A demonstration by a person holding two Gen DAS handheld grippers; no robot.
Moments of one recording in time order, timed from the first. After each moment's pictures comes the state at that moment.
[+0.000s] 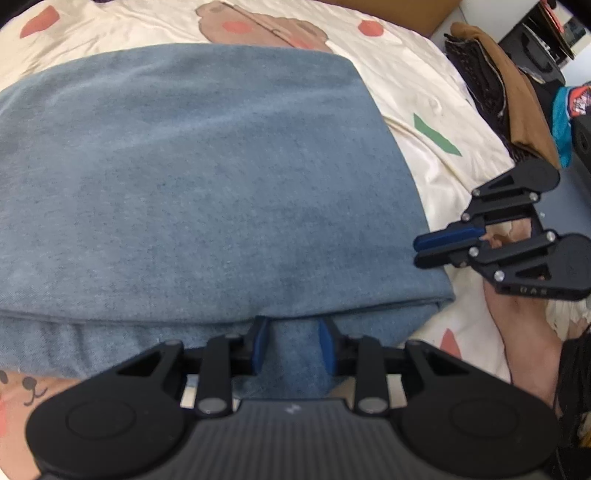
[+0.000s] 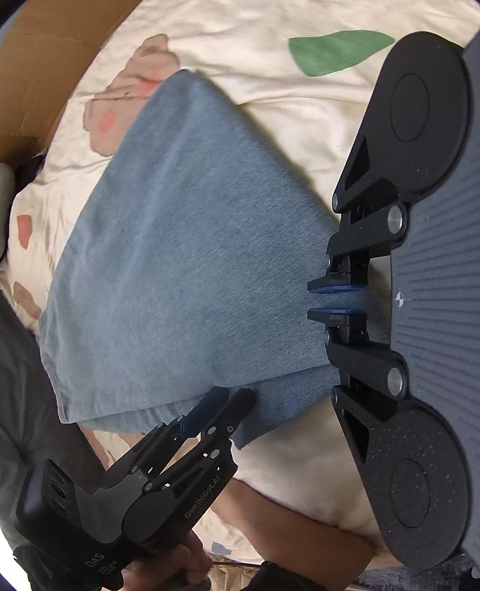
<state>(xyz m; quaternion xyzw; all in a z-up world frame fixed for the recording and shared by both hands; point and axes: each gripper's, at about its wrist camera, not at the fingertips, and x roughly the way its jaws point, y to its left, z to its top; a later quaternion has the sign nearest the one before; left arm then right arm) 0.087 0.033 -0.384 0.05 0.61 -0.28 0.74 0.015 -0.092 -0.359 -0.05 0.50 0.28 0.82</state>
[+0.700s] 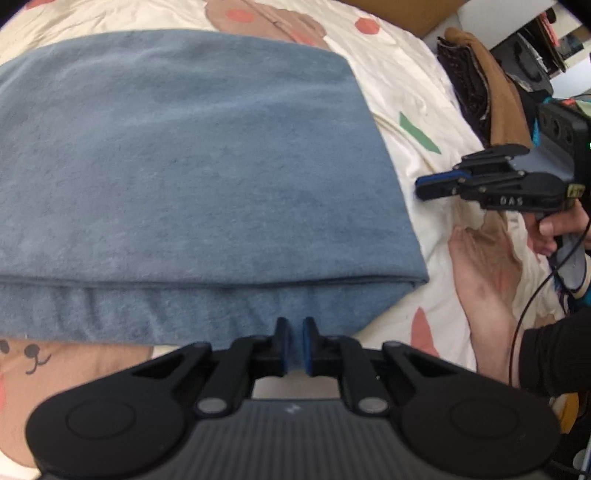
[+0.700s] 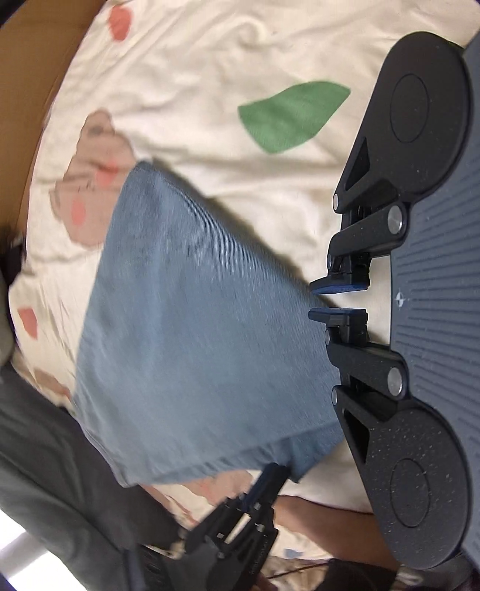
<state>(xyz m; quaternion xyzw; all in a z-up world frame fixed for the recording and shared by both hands) 0.086 0.070 -0.373 0.01 0.64 -0.30 0.71 0.037 -0.159 -0.355 0.08 0.53 0.20 0.82</state>
